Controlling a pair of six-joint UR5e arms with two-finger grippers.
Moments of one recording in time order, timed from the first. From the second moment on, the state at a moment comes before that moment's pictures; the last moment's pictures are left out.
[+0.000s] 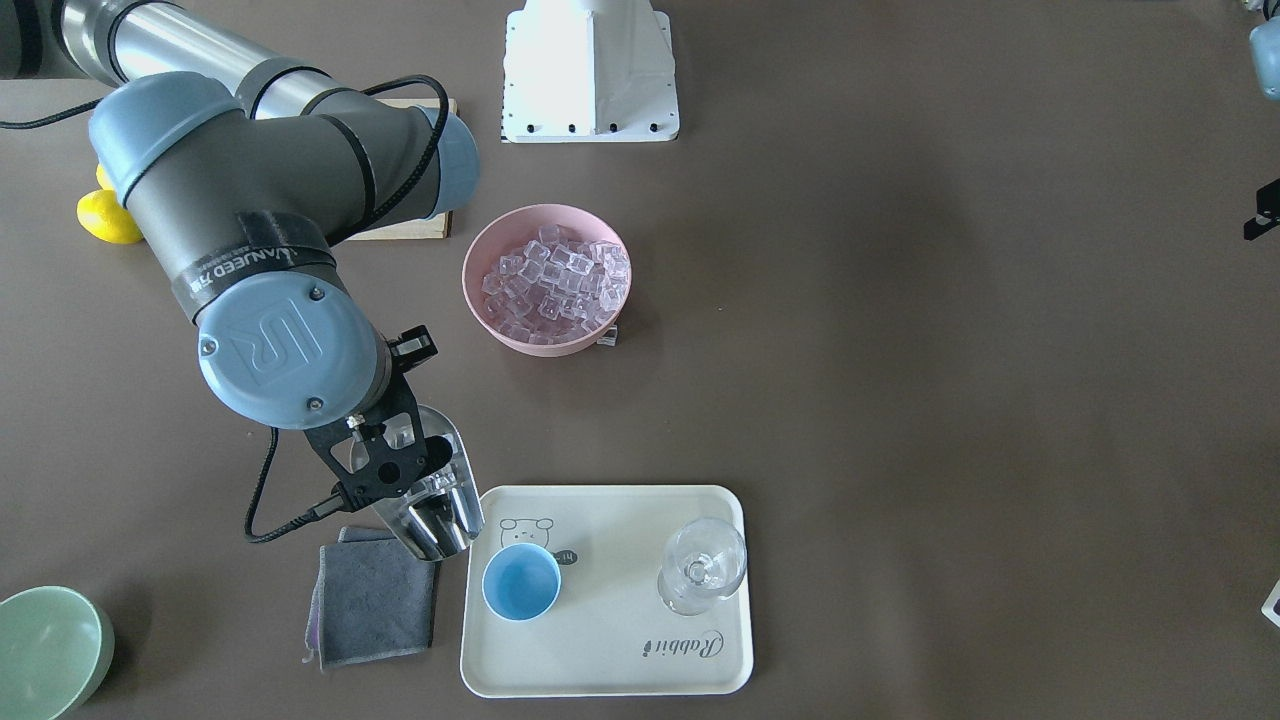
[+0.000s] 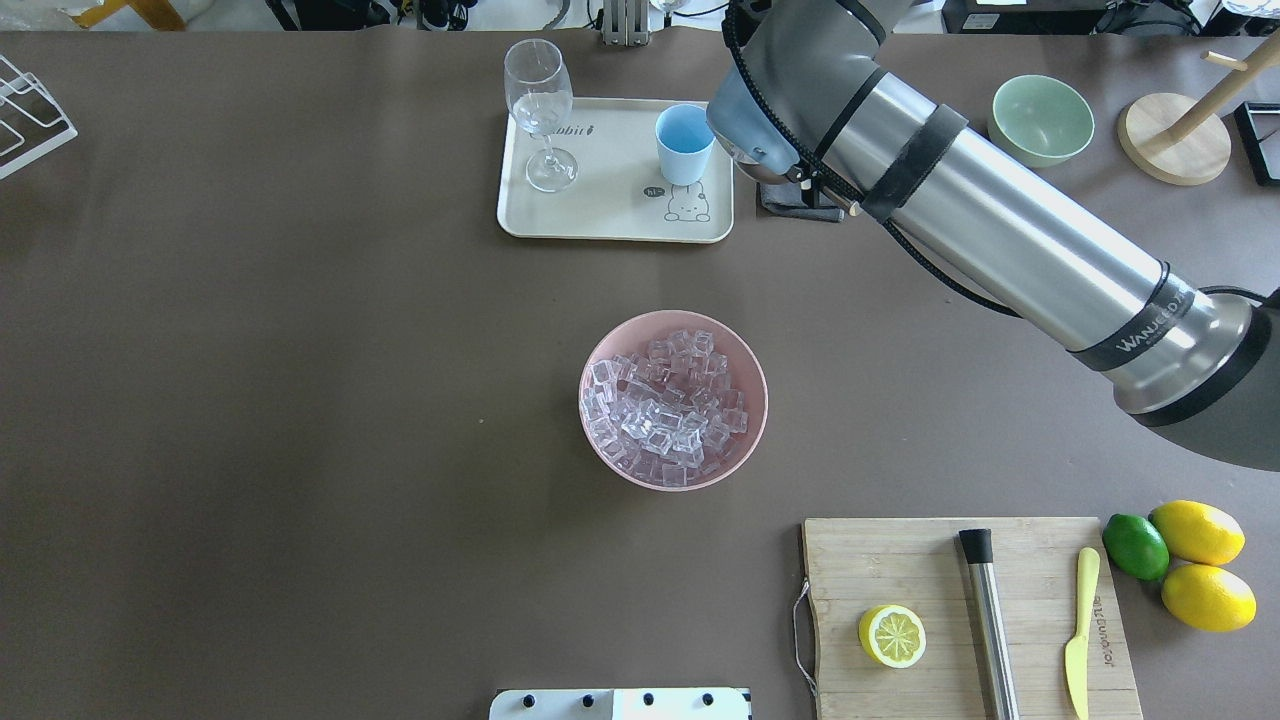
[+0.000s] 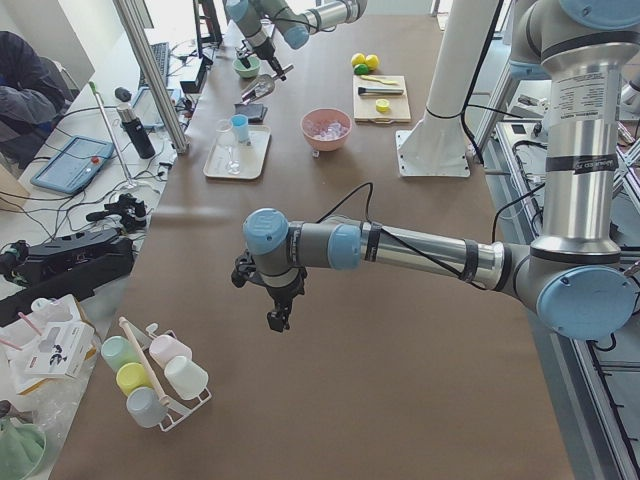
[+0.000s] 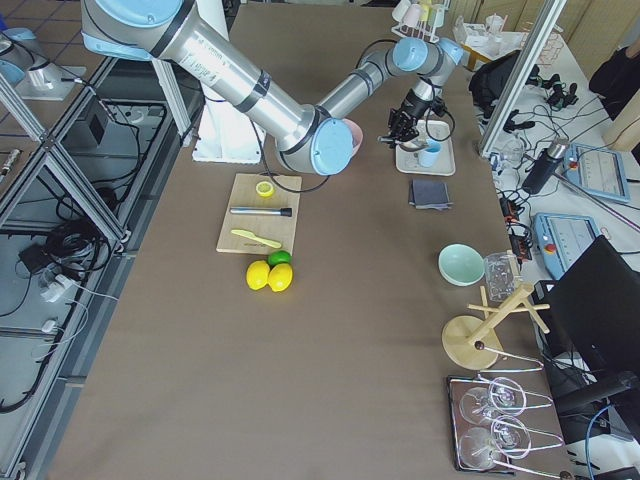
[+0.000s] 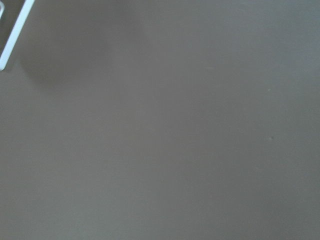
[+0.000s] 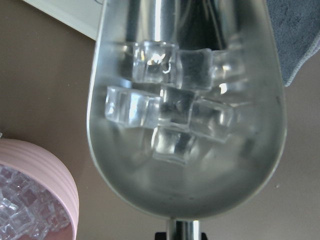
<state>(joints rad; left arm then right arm) -1.51 -1.53 -1.71 -1.43 -2.35 0.24 0.92 -0.51 1.19 -2.25 2.24 0.02</state>
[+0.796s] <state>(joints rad) -1.59 -1.55 -1.58 -1.43 -2.35 0.23 0.92 -0.37 0.98 -2.33 2.24 -0.15</state>
